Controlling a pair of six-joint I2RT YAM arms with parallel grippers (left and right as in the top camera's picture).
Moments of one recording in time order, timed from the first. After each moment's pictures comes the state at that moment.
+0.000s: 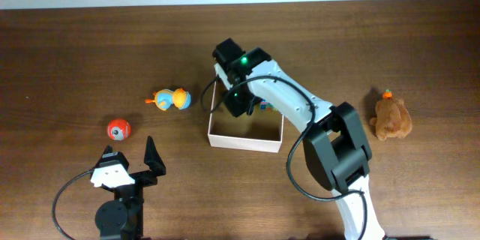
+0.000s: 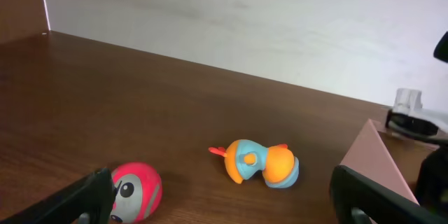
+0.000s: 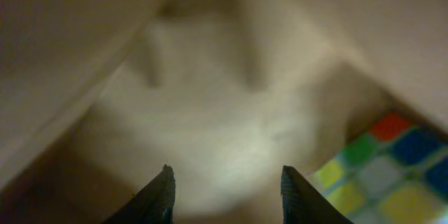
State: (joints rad) left arm 0.06 0.01 0.02 -0.09 -0.06 -0.20; right arm 0.60 2.26 1.89 -1.08 -0.04 0.02
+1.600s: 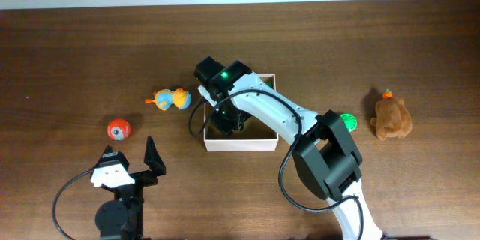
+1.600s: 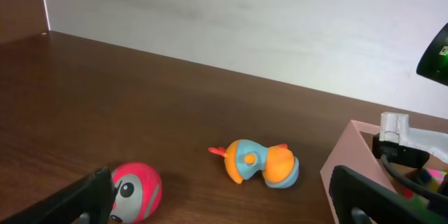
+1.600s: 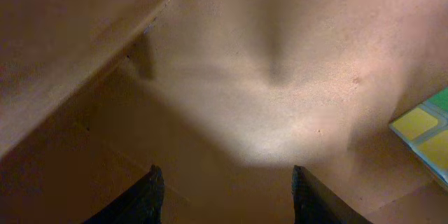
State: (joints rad) left arm 0.06 0.01 0.02 -0.09 -0.06 -0.20; right arm 0.71 2.26 1.89 -1.18 -0.04 -0.03
